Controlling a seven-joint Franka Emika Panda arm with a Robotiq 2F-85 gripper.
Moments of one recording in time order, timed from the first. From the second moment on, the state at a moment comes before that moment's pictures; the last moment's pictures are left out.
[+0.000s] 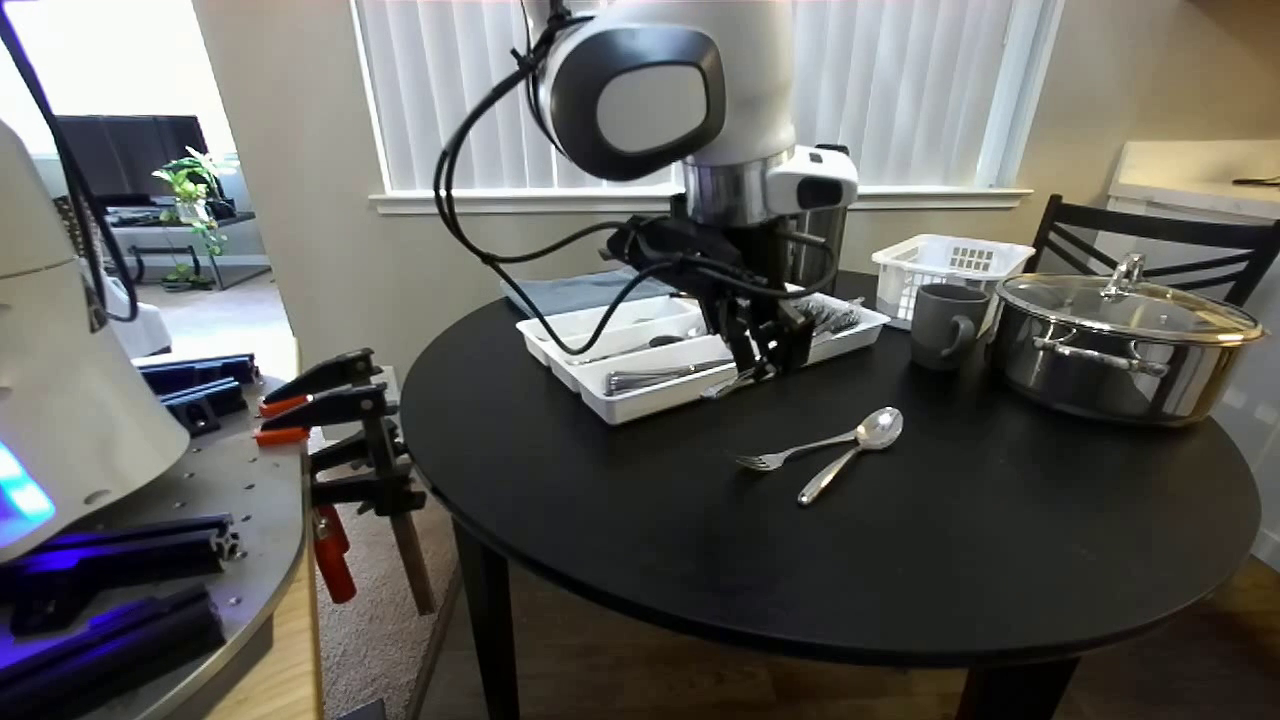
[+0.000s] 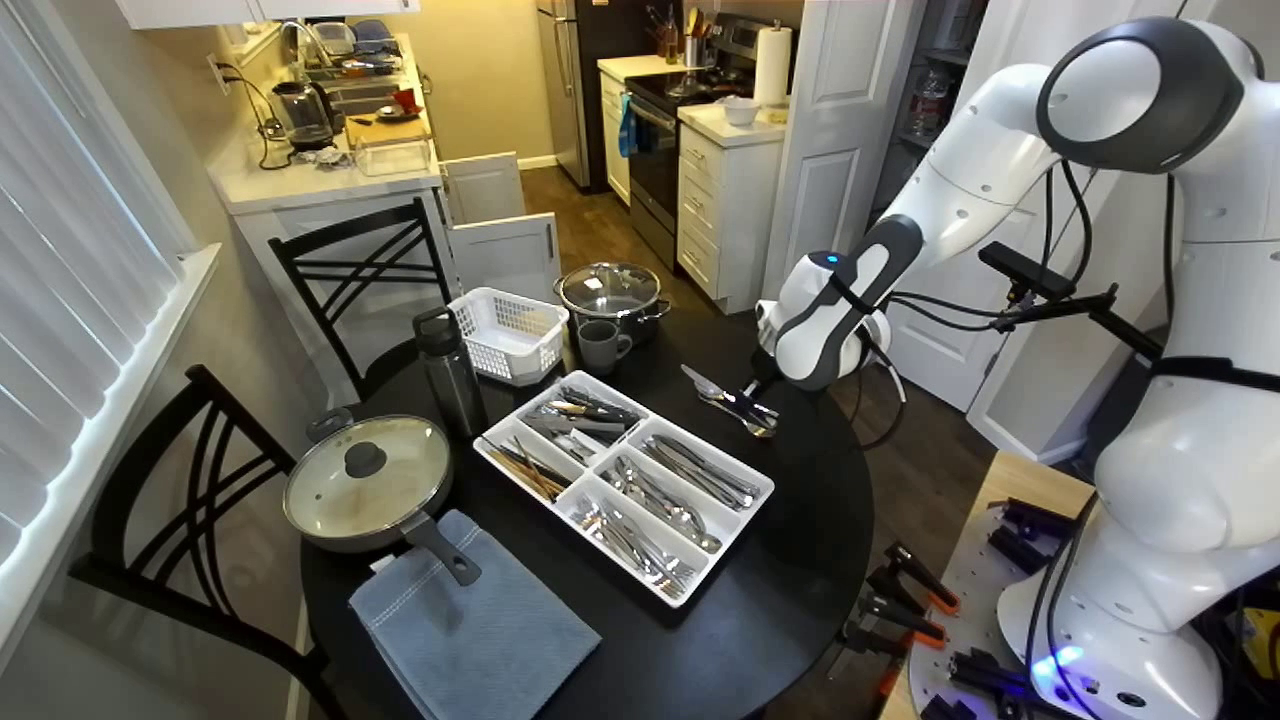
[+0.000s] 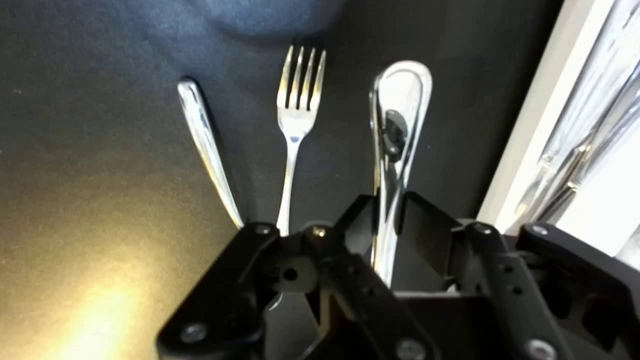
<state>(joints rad) -0.61 0.48 0.34 -2.42 -0.06 3.10 -0.29</state>
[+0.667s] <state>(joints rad) -0.72 0.45 0.60 -2.42 0.15 2.77 -0.46</state>
